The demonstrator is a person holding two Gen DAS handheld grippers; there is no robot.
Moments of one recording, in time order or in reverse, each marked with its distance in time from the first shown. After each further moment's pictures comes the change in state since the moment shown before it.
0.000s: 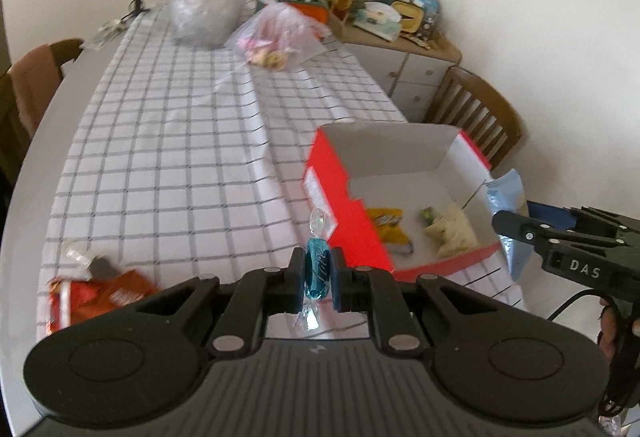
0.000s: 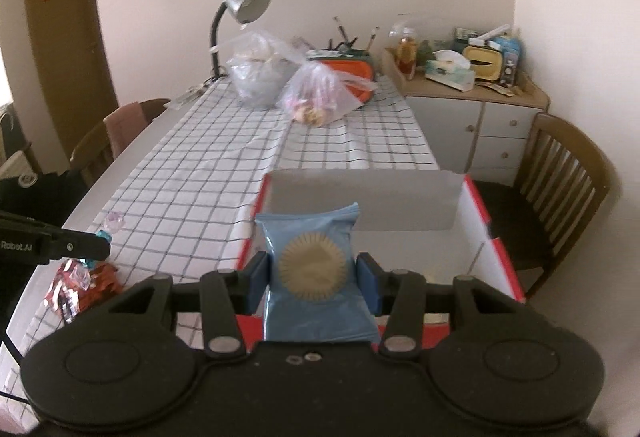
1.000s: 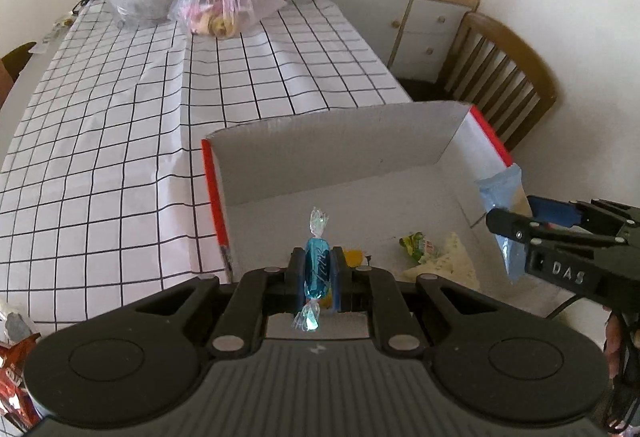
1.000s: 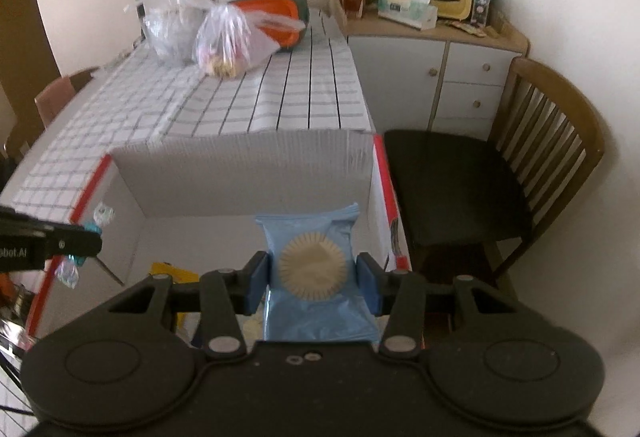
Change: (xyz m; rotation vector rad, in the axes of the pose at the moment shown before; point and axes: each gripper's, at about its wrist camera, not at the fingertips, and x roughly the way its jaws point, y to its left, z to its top) left arm 0.162 -0.104 0.063 0.044 0.166 0.117; right arm 0.121 -0.121 0.009 0.024 0.185 -0.042
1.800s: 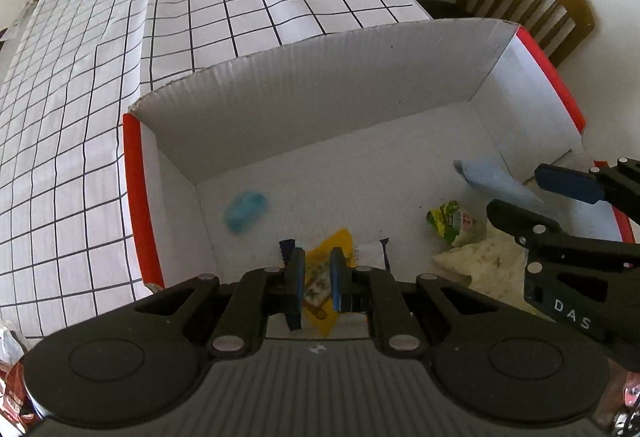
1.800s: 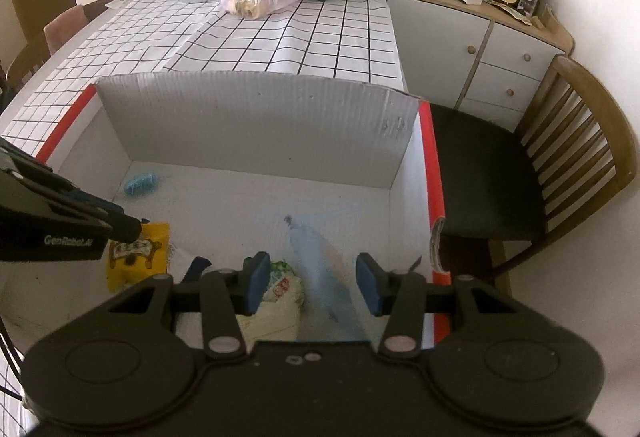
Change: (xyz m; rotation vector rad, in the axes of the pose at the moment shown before) left arm 0.081 -0.022 0.020 0.069 0.233 0.070; right arm 0.043 0.009 0.006 -0.143 0.119 0.019
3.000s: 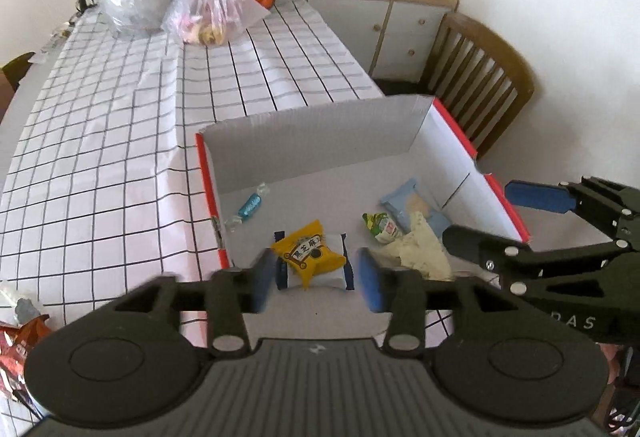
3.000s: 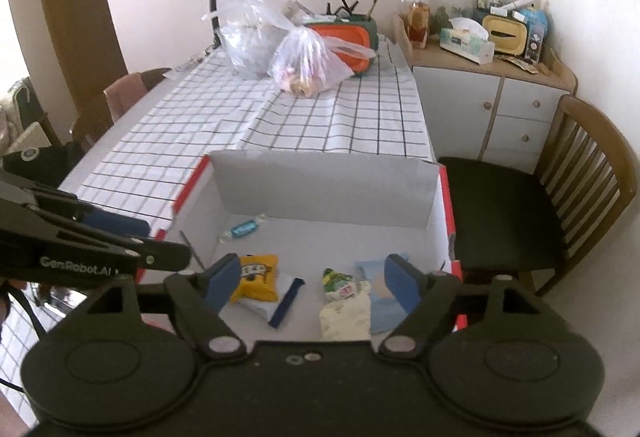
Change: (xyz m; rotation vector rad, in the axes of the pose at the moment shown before) left arm -0.119 0.014 -0.074 -0.045 -0.275 -0.096; right arm -0.118 0.028 -0.019 0.034 -0.208 0.135
